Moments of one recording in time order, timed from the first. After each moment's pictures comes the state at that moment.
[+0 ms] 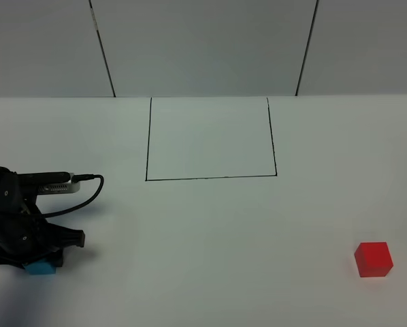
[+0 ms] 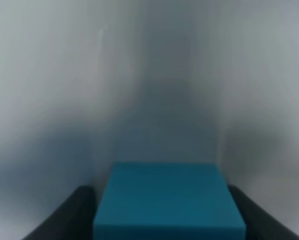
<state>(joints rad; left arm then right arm) -0.13 1.84 -0.84 0.12 0.44 -0.28 0.05 0.04 -0.49 0.12 1.07 0.00</state>
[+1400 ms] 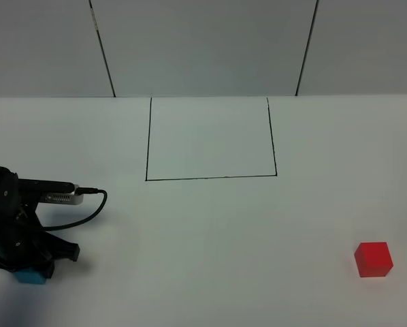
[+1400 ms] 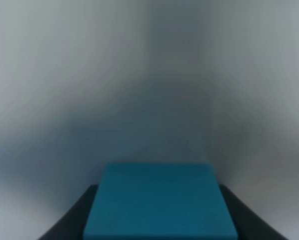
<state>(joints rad) -0.13 1.84 -0.84 0.15 0.53 -0.16 0.05 0.04 -0.49 0.12 1.07 0.00</state>
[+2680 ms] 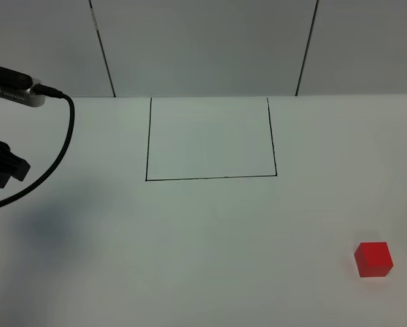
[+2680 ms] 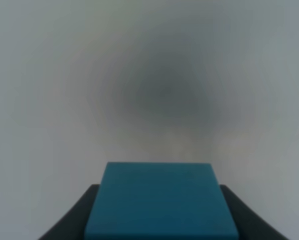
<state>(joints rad) -0.13 1.49 -1.24 0.15 1.01 0.17 0.05 0.04 -0.49 0.12 1.07 0.00</state>
